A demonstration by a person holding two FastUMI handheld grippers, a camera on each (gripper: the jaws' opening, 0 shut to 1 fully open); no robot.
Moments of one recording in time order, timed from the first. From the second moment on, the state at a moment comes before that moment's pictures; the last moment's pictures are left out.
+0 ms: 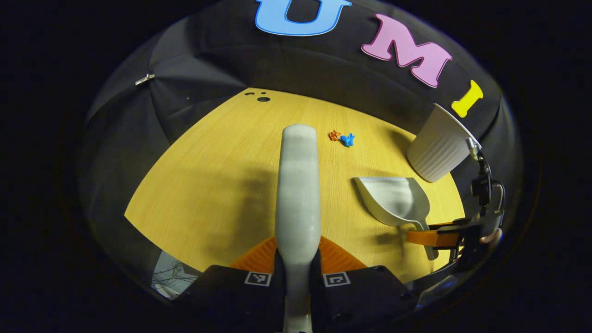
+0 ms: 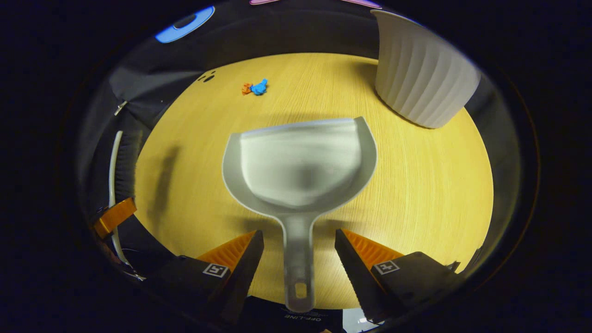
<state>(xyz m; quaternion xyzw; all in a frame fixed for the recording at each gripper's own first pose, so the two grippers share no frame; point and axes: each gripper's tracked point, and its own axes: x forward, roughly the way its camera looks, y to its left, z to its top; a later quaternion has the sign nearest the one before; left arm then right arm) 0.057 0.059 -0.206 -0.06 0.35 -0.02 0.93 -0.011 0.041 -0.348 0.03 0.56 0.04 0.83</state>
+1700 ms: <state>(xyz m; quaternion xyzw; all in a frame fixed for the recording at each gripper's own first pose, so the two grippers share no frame) 0.258 0.047 -0.217 0.08 0.42 -0.07 0.90 0.024 0.019 -0.335 -0.01 0.56 0.10 0.82</state>
